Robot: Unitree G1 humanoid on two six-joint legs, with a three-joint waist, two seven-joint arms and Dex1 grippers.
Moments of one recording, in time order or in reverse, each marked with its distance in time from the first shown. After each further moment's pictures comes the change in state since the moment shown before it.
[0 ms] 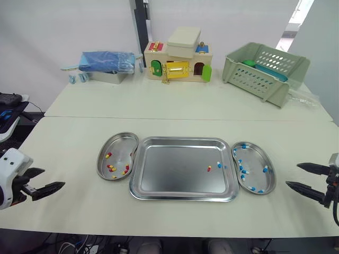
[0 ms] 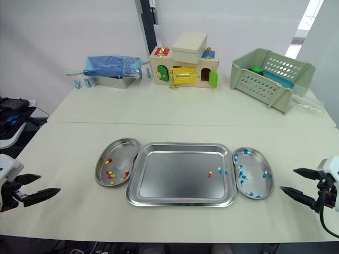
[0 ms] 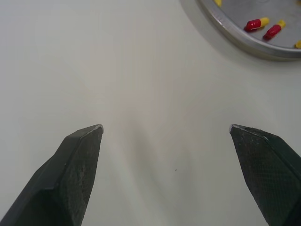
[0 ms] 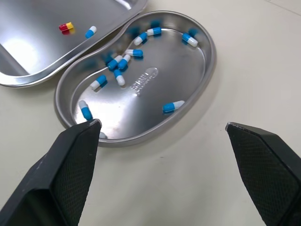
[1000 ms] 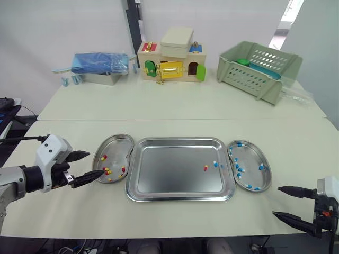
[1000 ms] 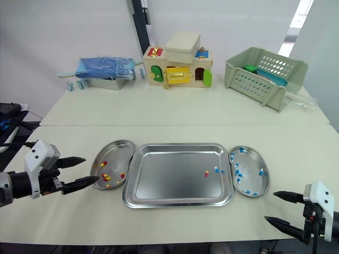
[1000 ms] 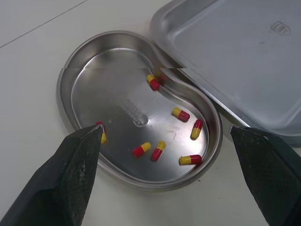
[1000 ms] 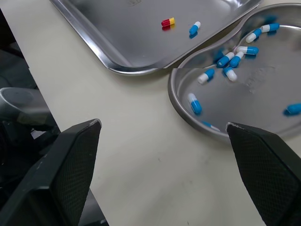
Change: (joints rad) left arm -0.457 -0.163 -0.418 -0.296 -0.132 0.086 -0.019; right arm 0.369 0.269 0.043 -0.468 0.011 -0.023 -0.004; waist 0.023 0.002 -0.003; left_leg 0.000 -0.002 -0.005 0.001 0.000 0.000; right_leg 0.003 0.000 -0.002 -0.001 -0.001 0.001
